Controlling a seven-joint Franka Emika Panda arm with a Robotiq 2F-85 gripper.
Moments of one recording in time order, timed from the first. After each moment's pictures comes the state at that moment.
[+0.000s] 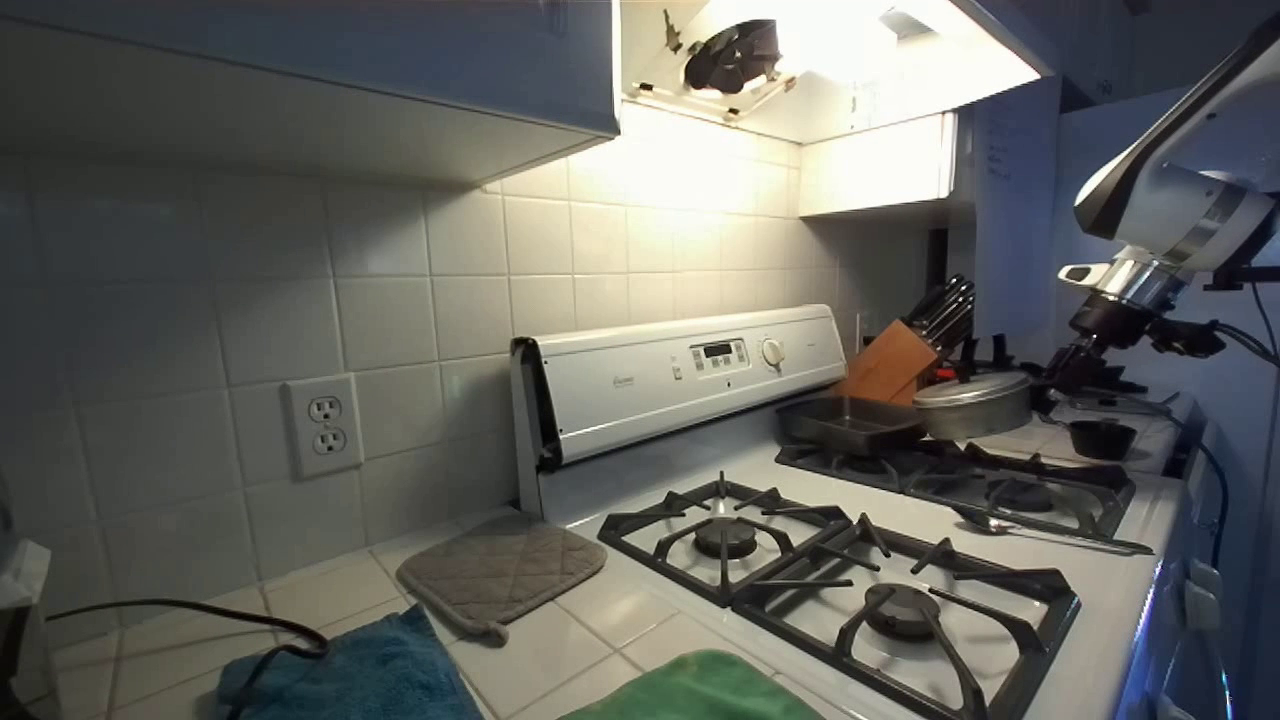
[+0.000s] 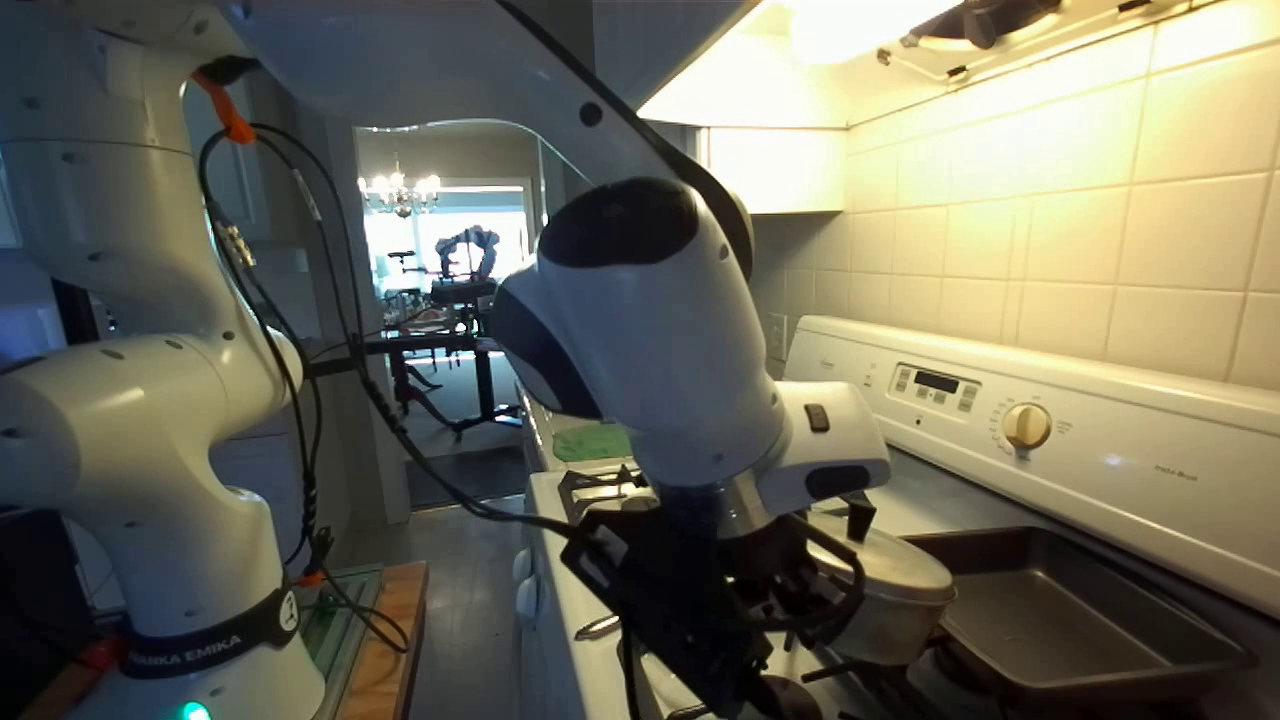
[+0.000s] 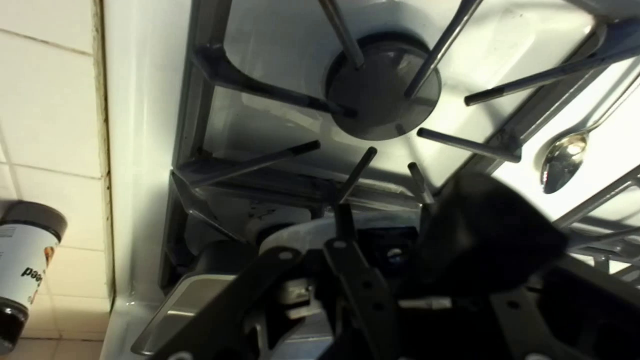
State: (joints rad) arm -0.31 -0.01 -0.22 -2.46 0.85 2.54 -1.62
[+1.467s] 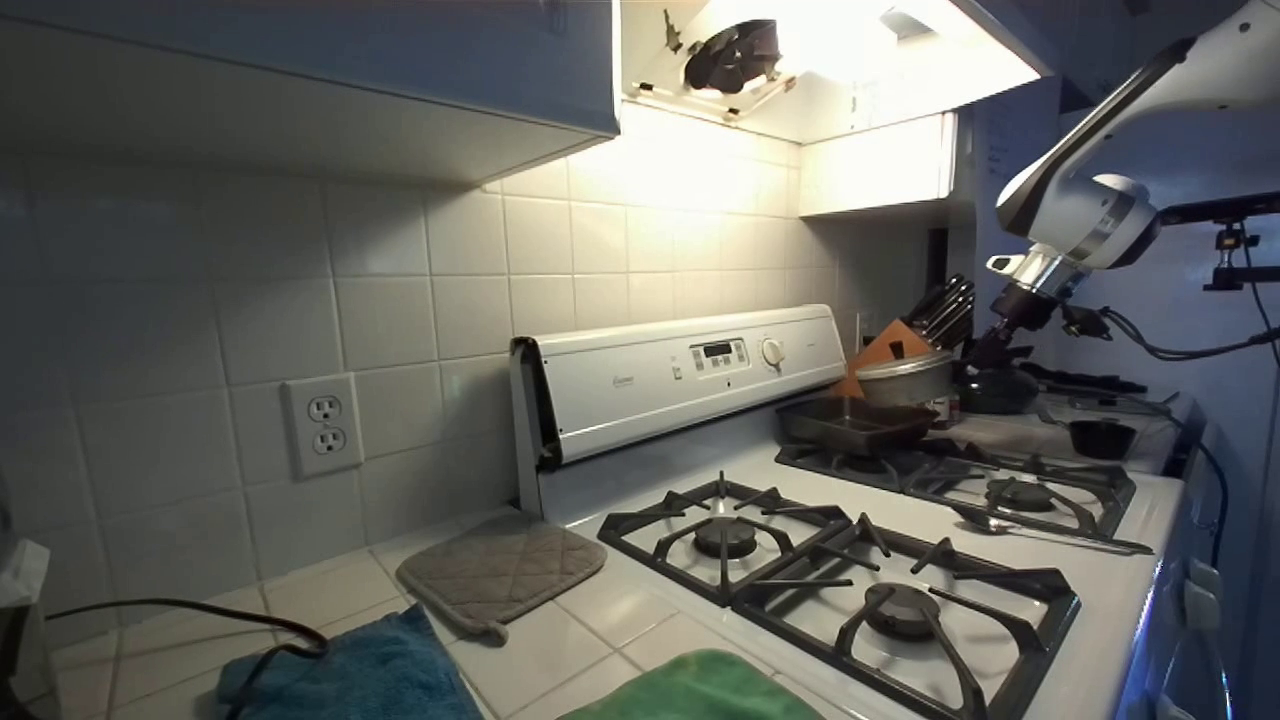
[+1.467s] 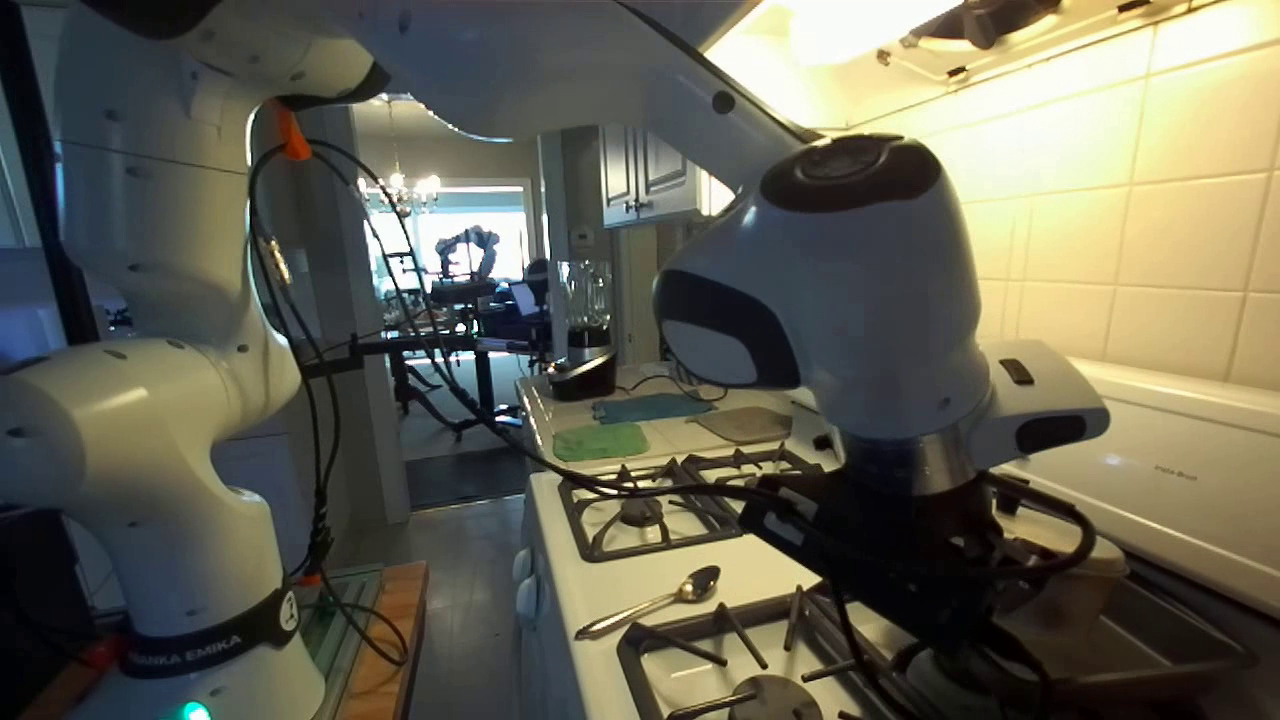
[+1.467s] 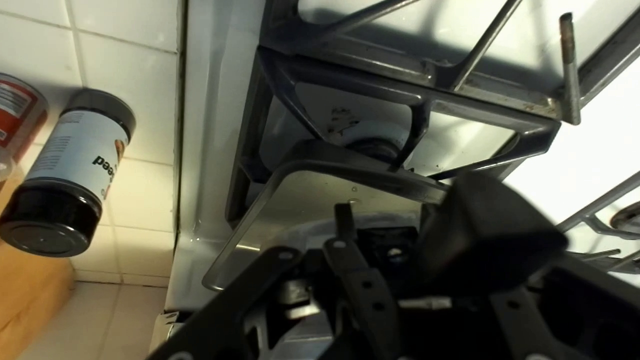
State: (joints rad) arm -0.29 0.22 -0.18 -2.12 0.85 2.54 -1.46
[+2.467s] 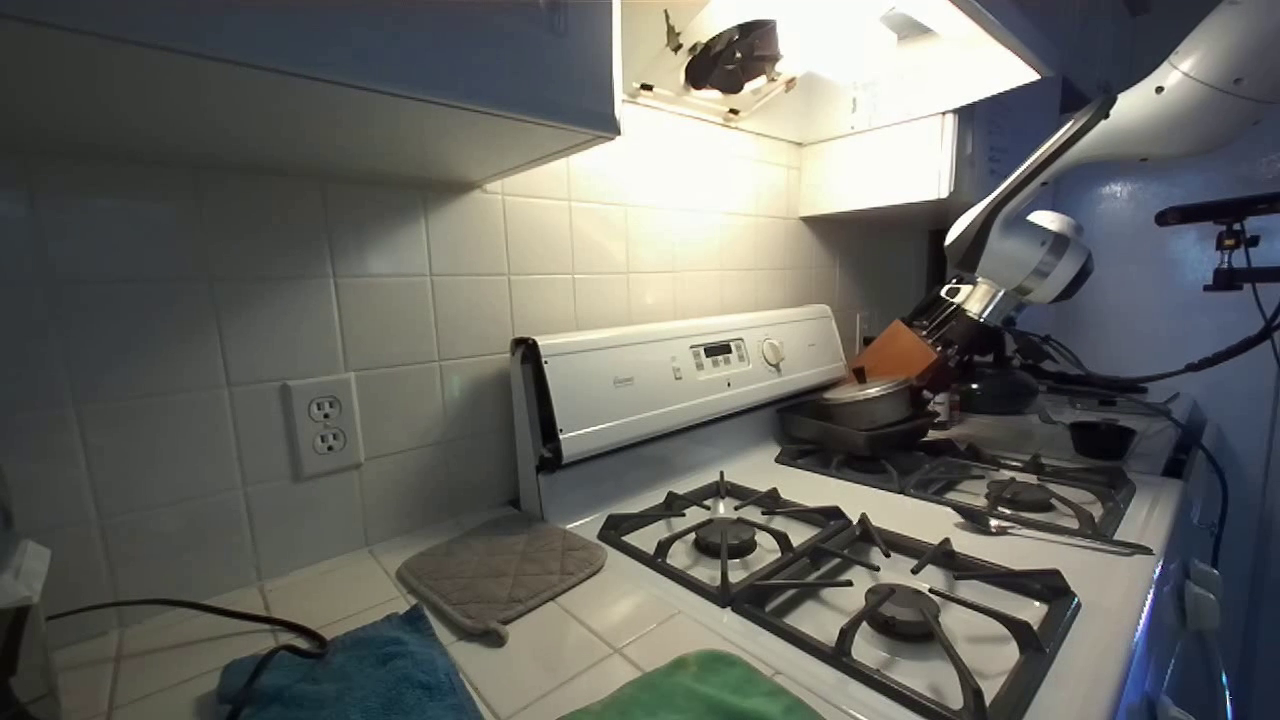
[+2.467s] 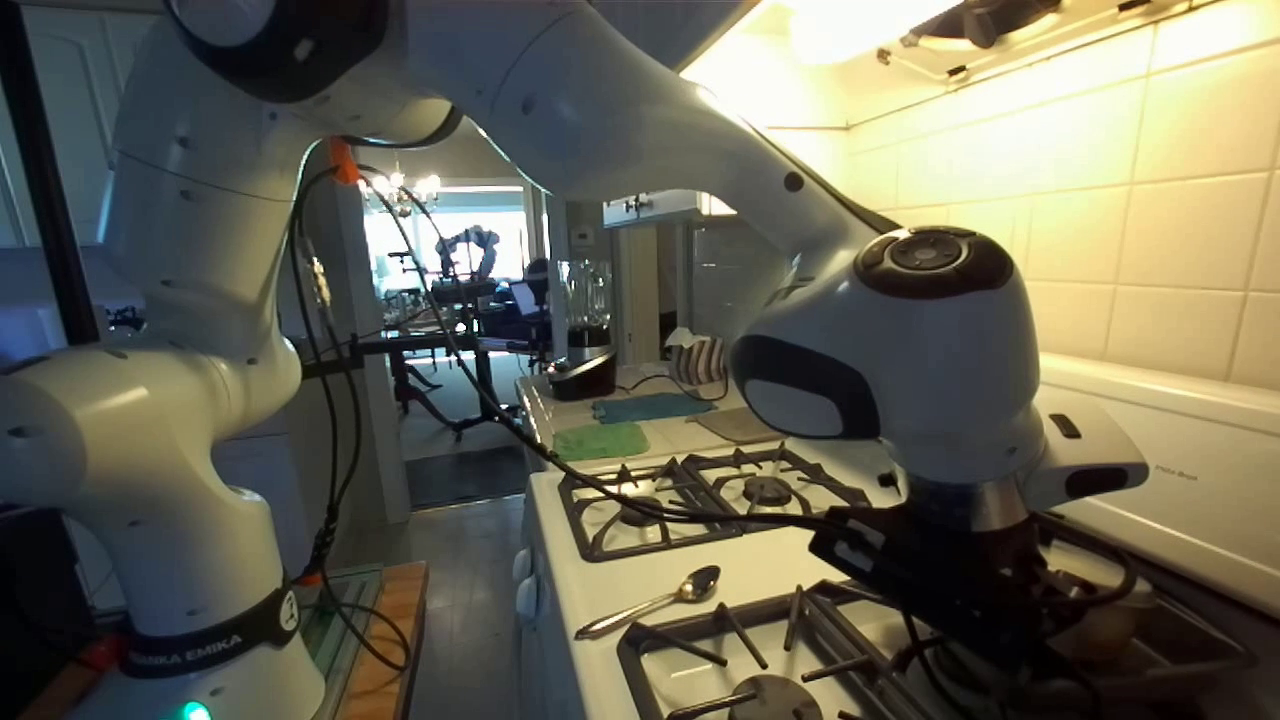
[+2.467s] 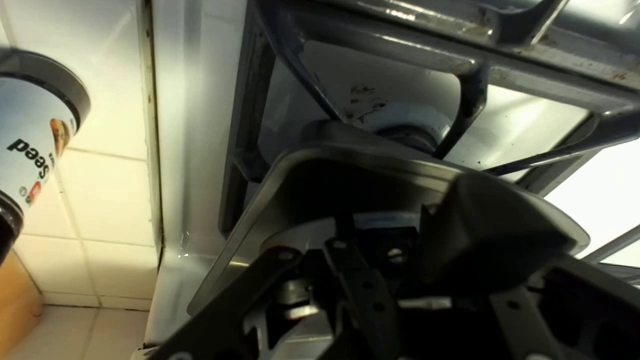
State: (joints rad) arm -0.29 0.42 -0.11 -1.95 0.83 2.61 -1.38
